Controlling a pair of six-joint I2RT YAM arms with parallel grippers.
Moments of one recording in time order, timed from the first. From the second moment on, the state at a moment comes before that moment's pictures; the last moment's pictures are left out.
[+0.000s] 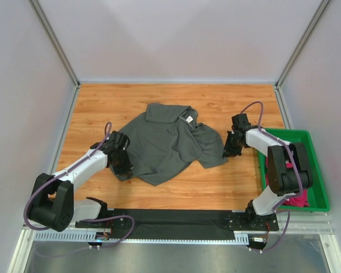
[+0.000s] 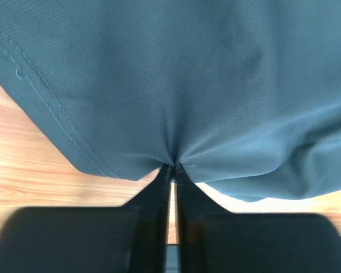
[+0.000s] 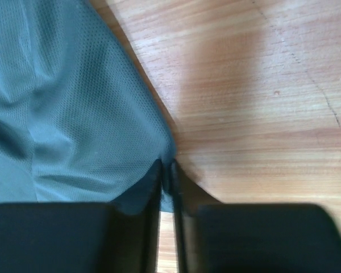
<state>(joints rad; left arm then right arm) -0.34 1.26 0.66 -0.66 0.05 -0.75 0.15 1.63 0.92 -0.52 -0.11 0.48</state>
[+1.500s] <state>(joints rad) -0.30 1.35 1.11 -0.74 0.16 -0.39 0.24 1.36 1.06 -0.85 -0.04 0.57</state>
